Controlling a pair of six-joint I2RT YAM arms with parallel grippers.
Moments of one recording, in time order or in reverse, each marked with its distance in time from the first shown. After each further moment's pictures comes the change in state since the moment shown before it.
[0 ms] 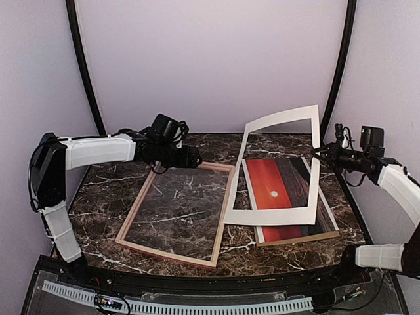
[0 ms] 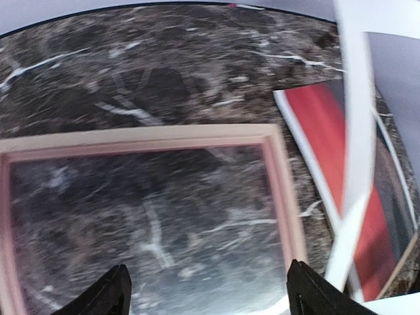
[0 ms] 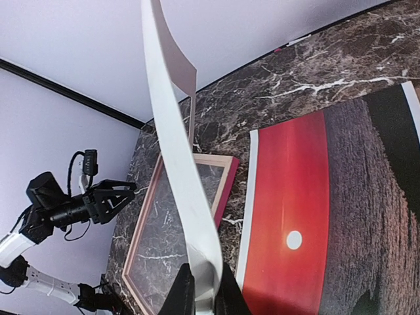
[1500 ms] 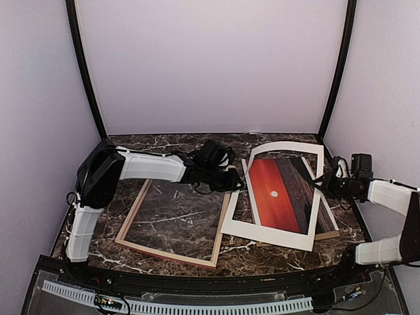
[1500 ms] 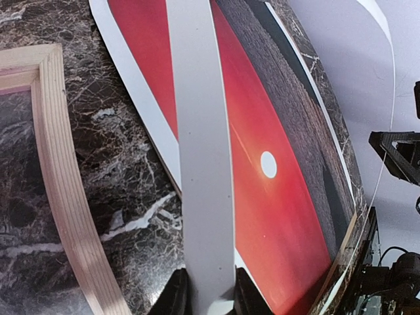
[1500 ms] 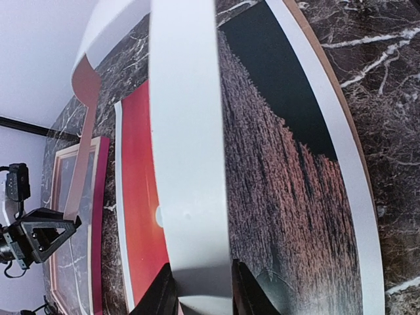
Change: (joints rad) left arm -0.200 0.380 0.233 0.181 0.220 -0.246; right arm -0.052 0.108 -0.253 0.103 0.254 -0.117
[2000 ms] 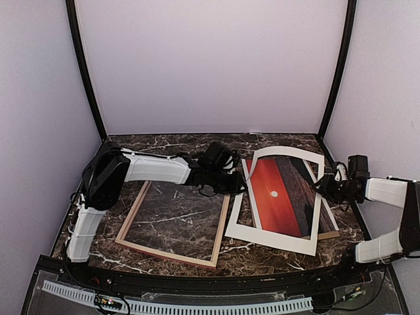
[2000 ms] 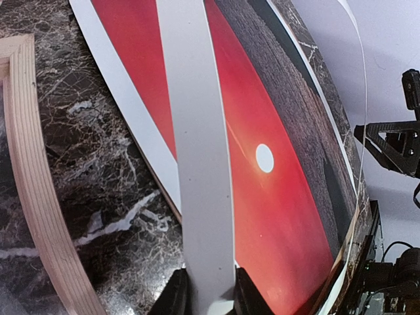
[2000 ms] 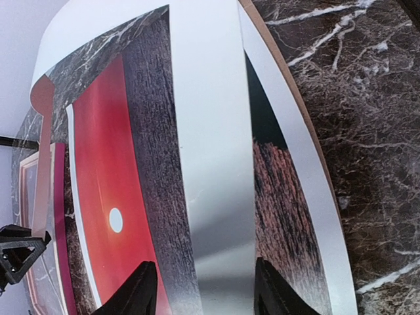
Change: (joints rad) left arm -0.014 0.038 0.045 -0.022 0.002 0.013; right arm 0.004 0.067 0.012 -0.029 0.119 -0.010
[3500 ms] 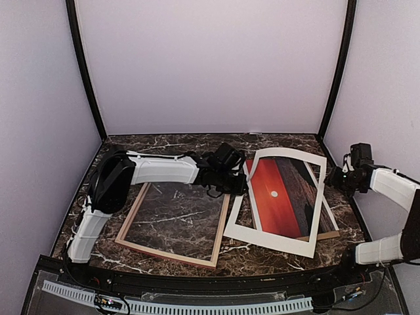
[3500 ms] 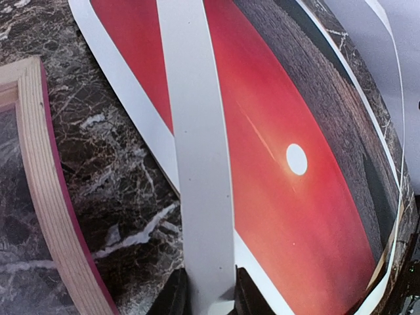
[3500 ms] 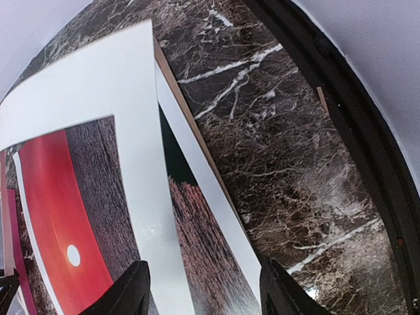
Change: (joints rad) left arm -0.045 0.064 0.143 -0.166 -0.160 0.117; right arm 0.028 -0.063 0.147 -0.220 0.337 -0.003
